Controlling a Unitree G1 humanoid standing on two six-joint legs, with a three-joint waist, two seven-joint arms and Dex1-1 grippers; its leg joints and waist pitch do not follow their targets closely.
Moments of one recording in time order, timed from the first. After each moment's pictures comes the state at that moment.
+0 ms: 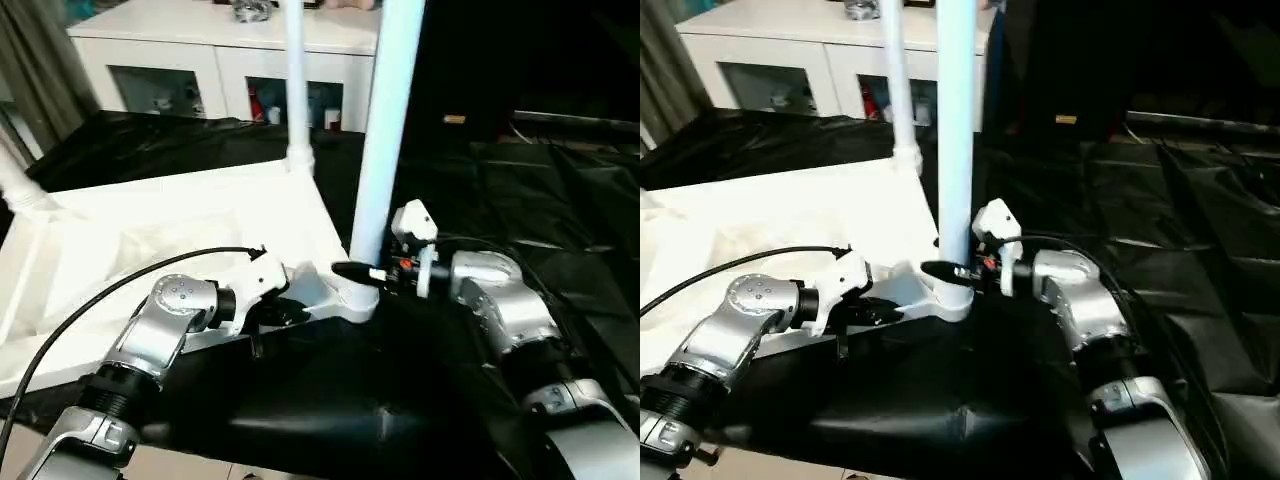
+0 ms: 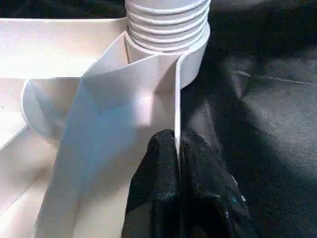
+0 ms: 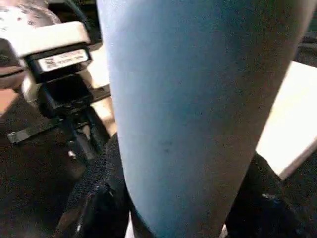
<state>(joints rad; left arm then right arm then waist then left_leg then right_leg) -0.47 0.41 -0.26 0.43 -0.01 0.14 -1.14 -0.59 -0.28 0.13 0.58 0.23 0.10 1.13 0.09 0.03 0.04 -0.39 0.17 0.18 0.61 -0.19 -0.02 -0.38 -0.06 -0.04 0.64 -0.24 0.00</state>
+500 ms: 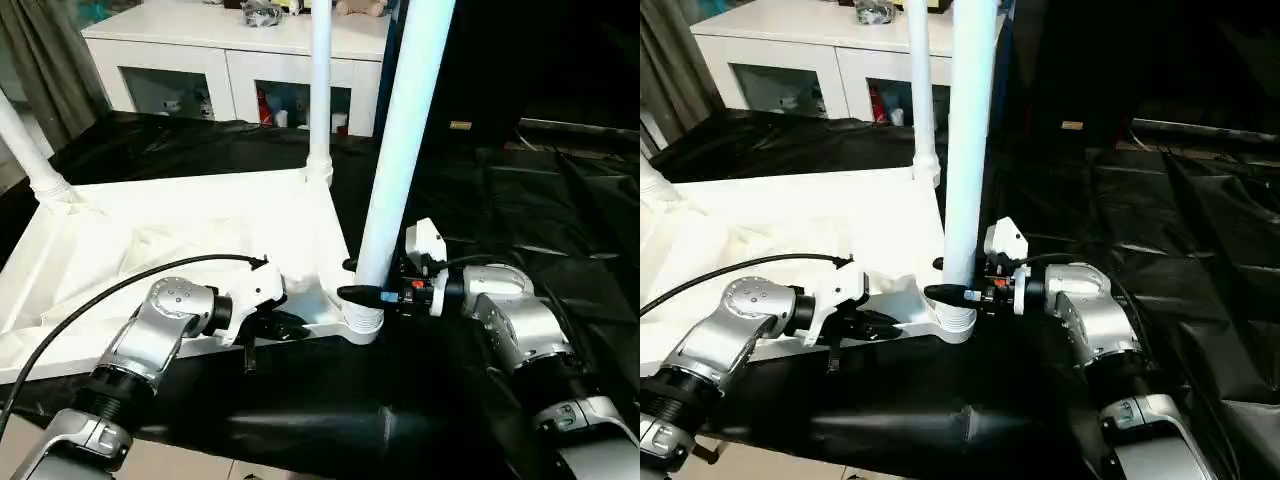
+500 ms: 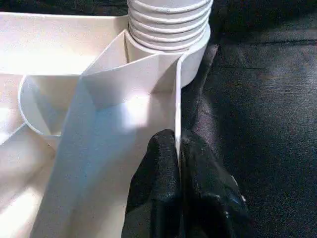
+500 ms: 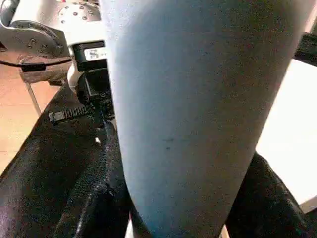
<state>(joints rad) -0.47 0.42 -0.28 0.43 -0.02 0.12 -1.21 -0.53 -0.30 0.15 0.55 0.24 0.05 1.25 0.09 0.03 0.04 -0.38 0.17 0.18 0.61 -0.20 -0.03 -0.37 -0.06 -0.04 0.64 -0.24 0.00</state>
